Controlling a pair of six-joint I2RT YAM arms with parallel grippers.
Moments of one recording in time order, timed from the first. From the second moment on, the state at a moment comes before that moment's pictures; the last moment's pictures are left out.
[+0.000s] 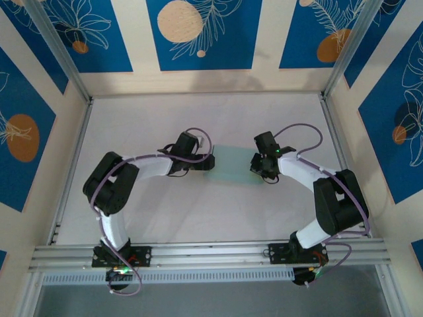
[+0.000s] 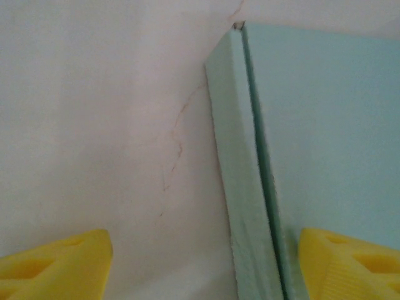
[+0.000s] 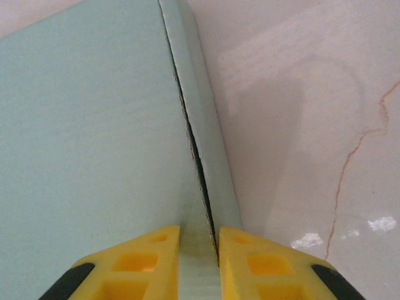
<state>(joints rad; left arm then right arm) -0.61 1.86 1.05 -0.06 0.18 -0.49 0.36 1.53 0.87 -0.53 0.04 0.79</state>
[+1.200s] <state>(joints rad) -0.49 1.90 0.99 0.14 0.46 -0.52 0.04 1.52 0.72 -0.20 -0.60 0.68</state>
